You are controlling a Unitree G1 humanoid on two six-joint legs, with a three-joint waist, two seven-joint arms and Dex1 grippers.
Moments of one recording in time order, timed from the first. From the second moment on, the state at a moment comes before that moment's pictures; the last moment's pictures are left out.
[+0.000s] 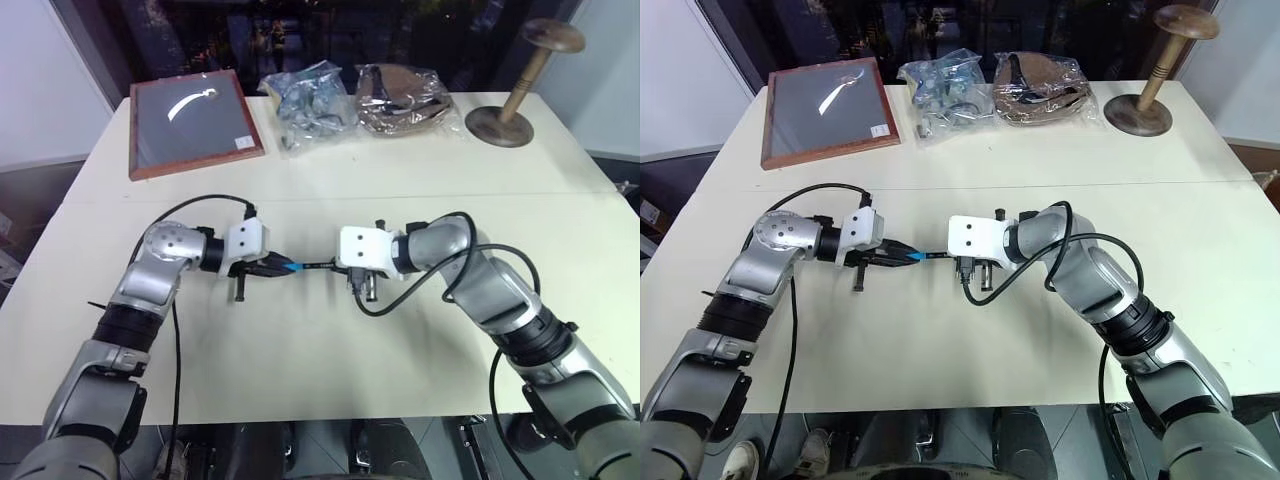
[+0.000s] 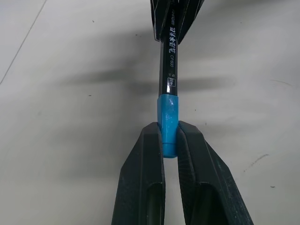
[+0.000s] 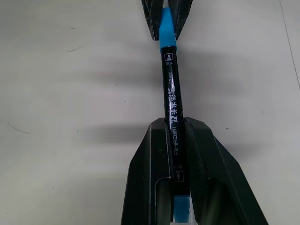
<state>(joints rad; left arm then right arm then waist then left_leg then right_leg) -0.63 0.58 -0.20 0.29 -0.12 0.01 -1.32 -0.71 -0.59 0.47 -0.26 -0.15 0.60 1.08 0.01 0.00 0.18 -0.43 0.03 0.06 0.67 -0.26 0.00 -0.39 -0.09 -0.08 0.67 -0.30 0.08</state>
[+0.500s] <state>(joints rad) -0.63 0.57 -0.19 0.29 -0.11 0.01 -1.32 -0.71 -0.59 0.46 -0.26 -0.15 0.60 1.09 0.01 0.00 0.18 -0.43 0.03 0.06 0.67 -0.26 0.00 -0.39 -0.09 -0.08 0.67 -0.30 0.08</state>
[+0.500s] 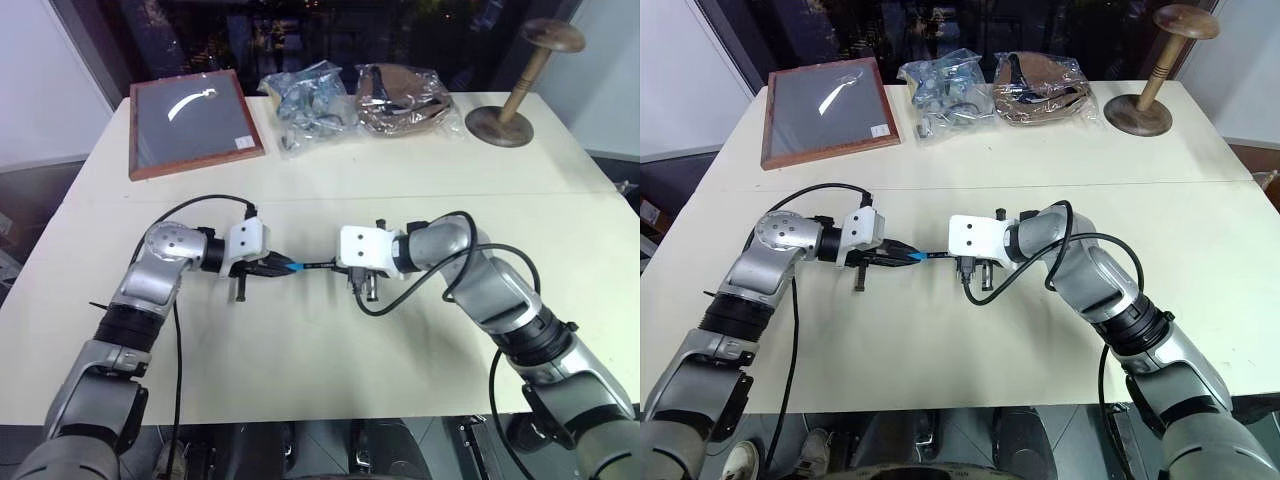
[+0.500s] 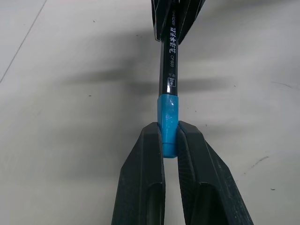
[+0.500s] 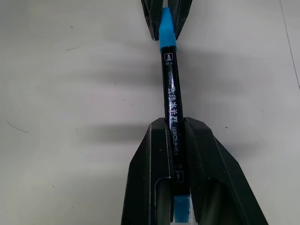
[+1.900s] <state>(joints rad) -0.36 0.62 -0.01 -0.07 -0.26 0.31 -1.00 -0.60 -0.65 0.17 -0.24 -0.07 0.89 0.92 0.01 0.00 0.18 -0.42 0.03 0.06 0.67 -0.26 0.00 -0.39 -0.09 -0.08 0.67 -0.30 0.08</state>
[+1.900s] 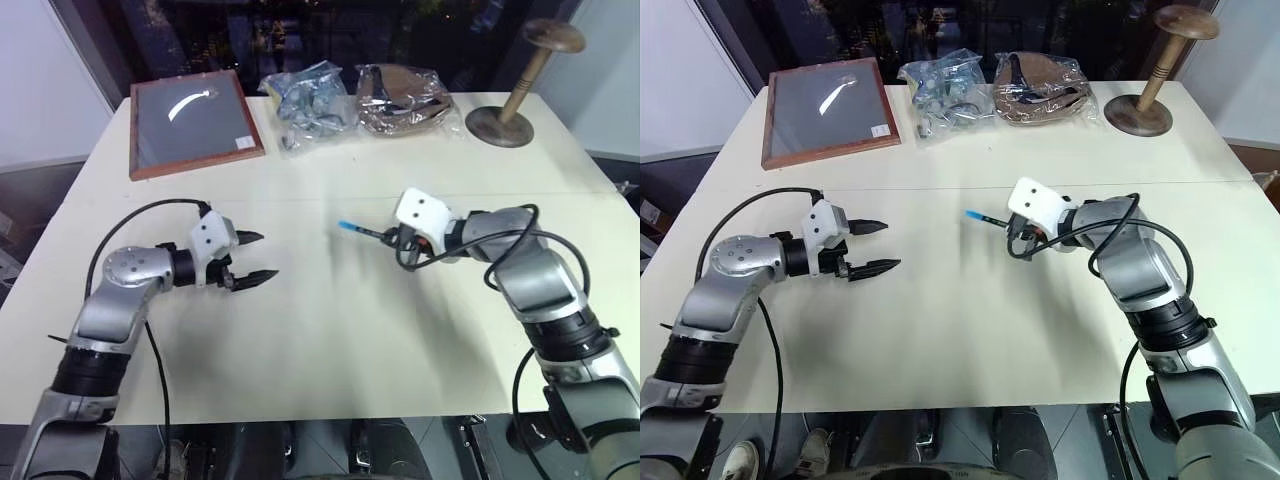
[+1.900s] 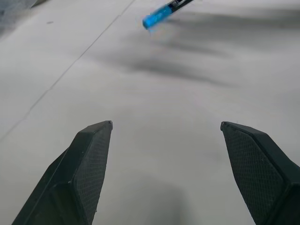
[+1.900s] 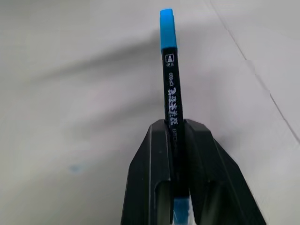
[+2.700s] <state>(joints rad) -0.32 0.57 0.01 -0.19 -0.32 0.47 -0.82 -0.33 -0.61 -0.08 -0.43 0.01 1.31 0.52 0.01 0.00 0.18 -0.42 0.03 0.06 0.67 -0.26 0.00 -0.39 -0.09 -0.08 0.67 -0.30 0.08</state>
